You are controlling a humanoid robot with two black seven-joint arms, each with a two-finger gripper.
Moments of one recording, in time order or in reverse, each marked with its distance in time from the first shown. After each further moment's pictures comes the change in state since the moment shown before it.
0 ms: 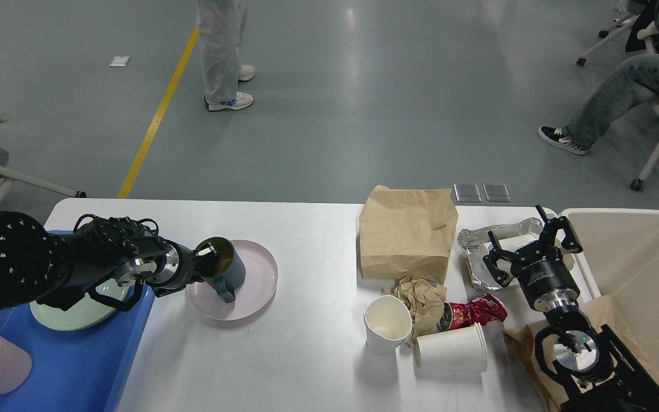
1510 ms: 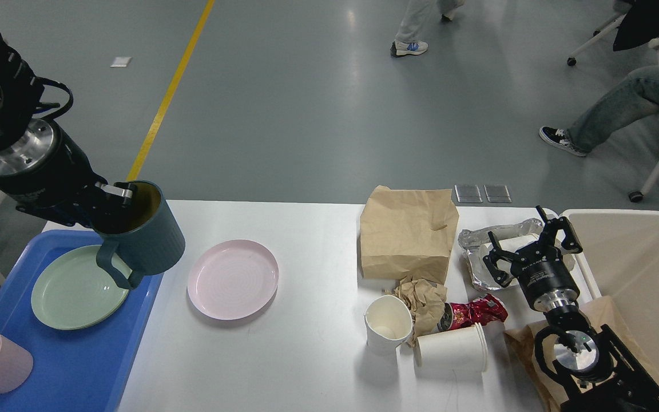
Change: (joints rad) left arm -1.162 0.249 0.401 -0.870 0.558 -0.487 -0.172; right arm 0.000 0.000 0.000 -0.001 0.000 -0.001 0.000
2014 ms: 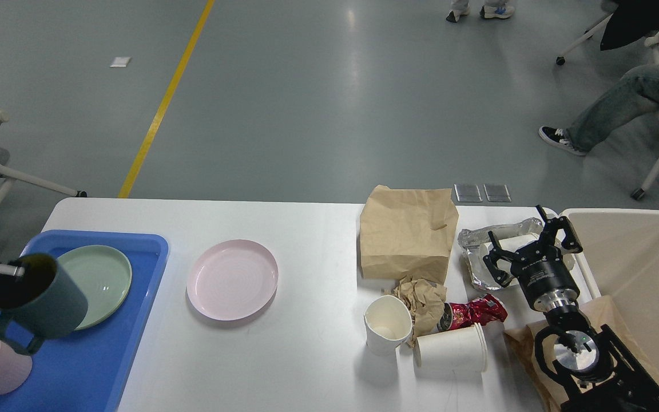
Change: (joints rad) left arm 0.401 0.409 0.008 0.142 0.483 0.217 -0.100; right arm 0.000 0.000 0.000 0.000 0.000 0.001 0.000
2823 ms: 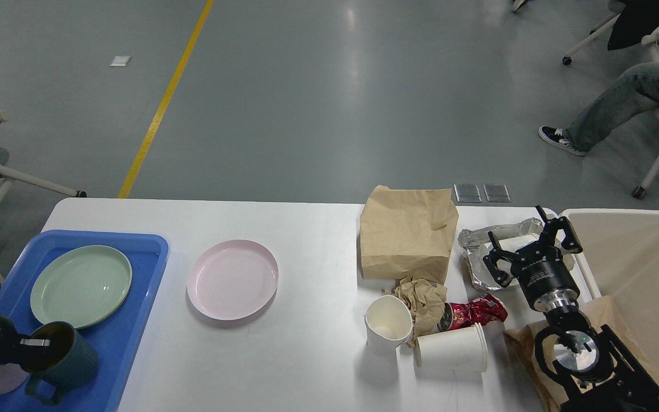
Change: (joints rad) left arm 0.763 -0.016 -0.447 0.406 0.067 0.158 -0.013; right arm 0.000 0.000 0.000 0.000 0.000 -0.001 0.000
